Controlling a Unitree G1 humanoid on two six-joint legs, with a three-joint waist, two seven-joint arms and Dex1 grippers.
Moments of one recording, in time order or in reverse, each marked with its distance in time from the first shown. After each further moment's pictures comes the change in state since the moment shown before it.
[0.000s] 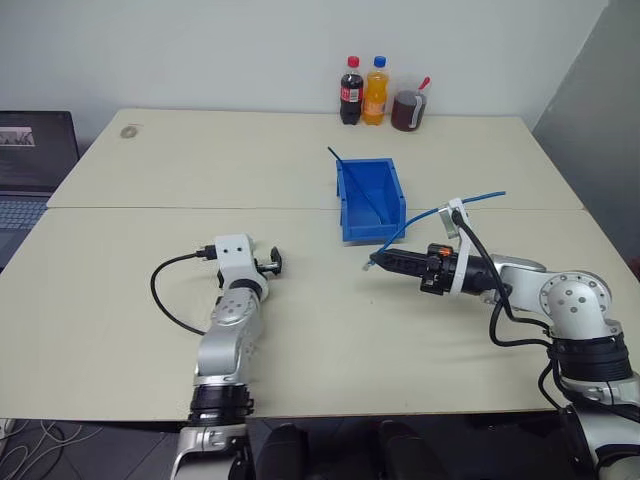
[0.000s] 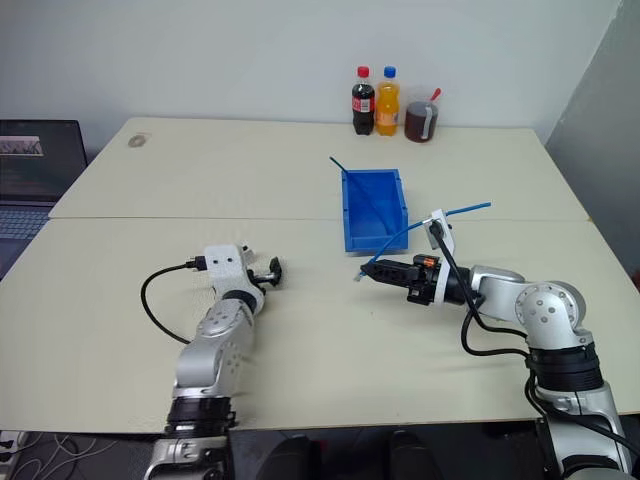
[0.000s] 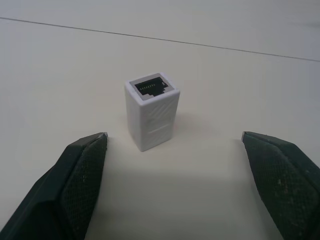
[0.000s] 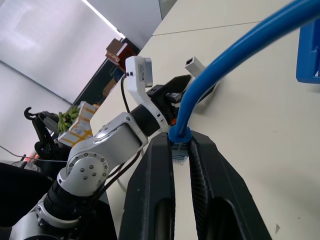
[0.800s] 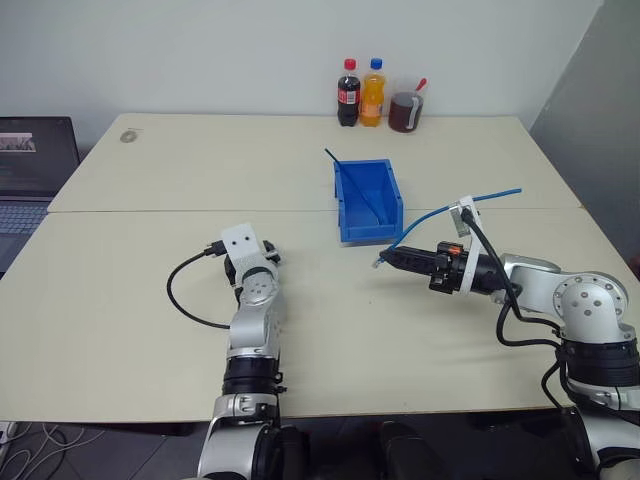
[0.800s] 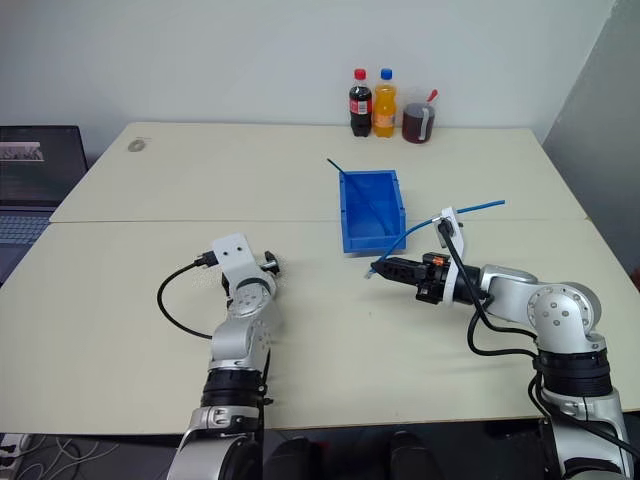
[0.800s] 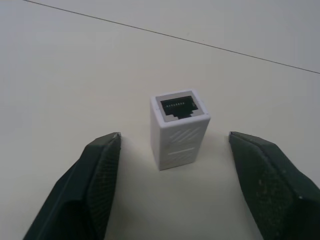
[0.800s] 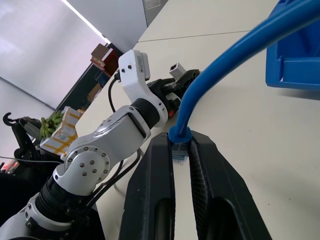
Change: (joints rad) left arm -0.119 -0.088 0.068 0.156 0.066 -0.061 0.237; right arm 0.022 0.006 -0.067 -0.046 -0.027 0.040 -0.038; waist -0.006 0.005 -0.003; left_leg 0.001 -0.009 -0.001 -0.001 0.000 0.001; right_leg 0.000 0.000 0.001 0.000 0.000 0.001
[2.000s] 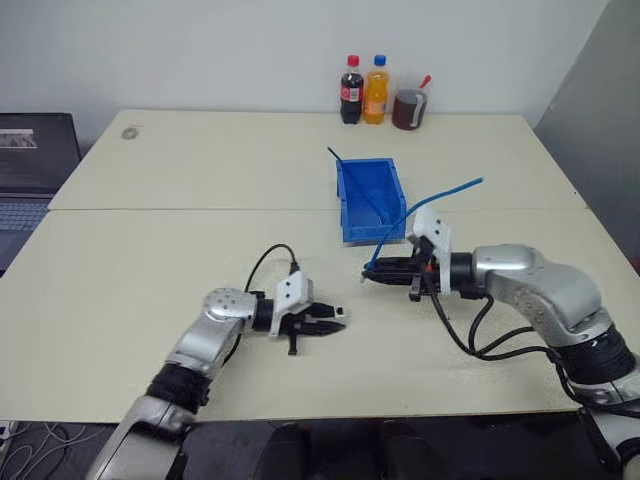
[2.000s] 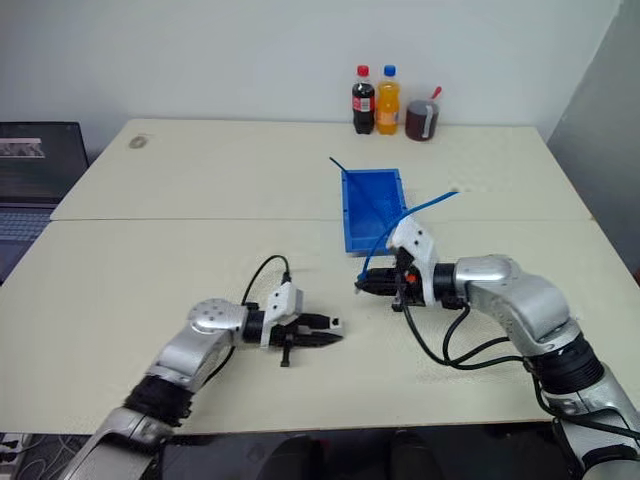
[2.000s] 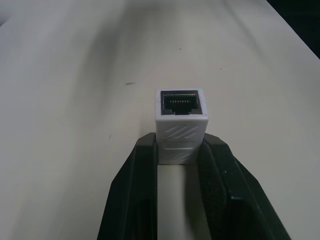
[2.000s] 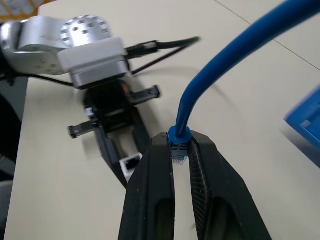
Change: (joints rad) left arm -0.017 0.511 -0.525 0.222 -0.121 -0.526 -1.712; right arm -0.066 -0.125 0.431 -0.082 -0.655 -0.511 0.452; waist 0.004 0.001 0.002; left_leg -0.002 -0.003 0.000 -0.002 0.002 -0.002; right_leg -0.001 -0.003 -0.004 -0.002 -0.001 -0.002
